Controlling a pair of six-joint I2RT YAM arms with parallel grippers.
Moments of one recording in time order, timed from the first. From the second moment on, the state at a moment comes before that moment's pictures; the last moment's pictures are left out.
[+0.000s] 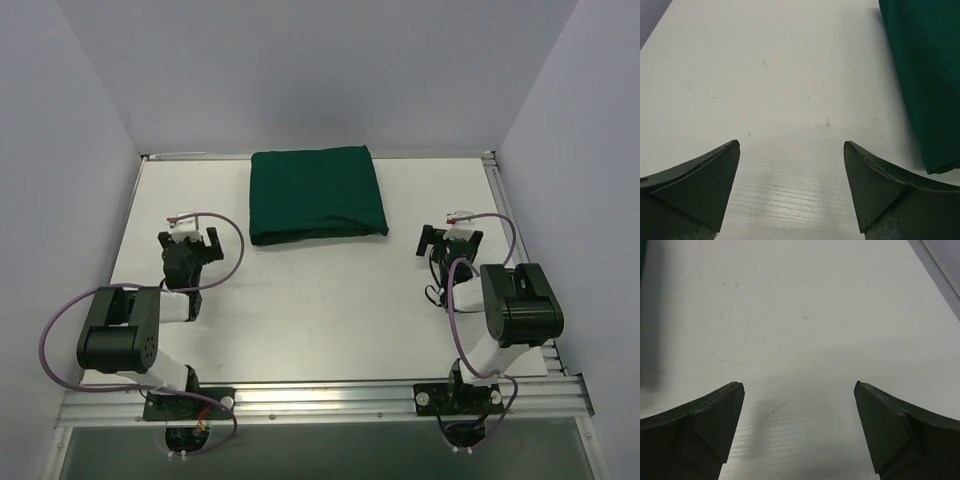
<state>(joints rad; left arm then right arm) -0.03 1.54 0.37 1.00 -0.10 -0.06 0.01 1.66 0.35 1.05 0.16 0.04</state>
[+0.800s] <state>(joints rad) -0.10 1.22 0.88 0.12 -0.48 -0.39 0.06 1.55 0.82 0.40 0.39 0.27</state>
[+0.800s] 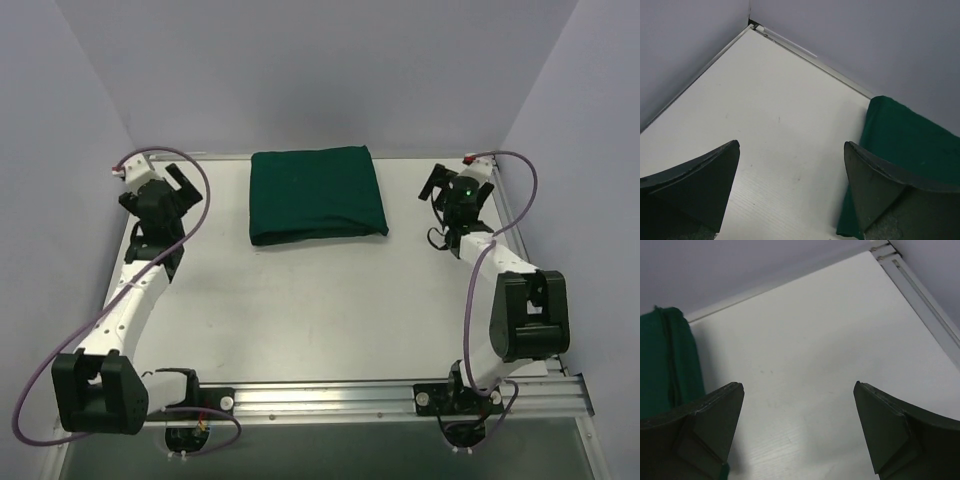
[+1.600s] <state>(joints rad) -0.17 1.40 1.12 -0.09 0.25 -0.44 0.00 1.89 1.07 0.30 -0.51 0.64</state>
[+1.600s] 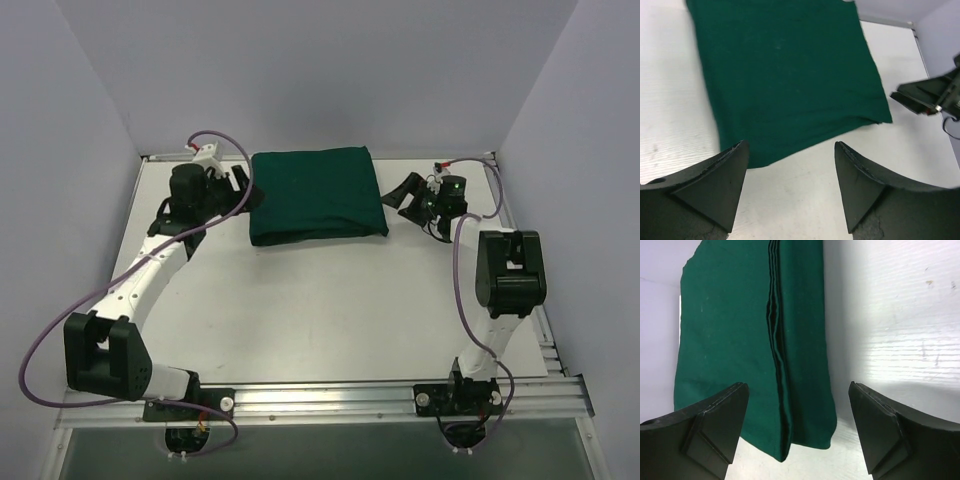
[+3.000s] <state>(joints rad) -0.65 1.61 1.31 -0.18 0.03 -0.28 0.12 1.71 0.98 0.13 -0.43 0.62</state>
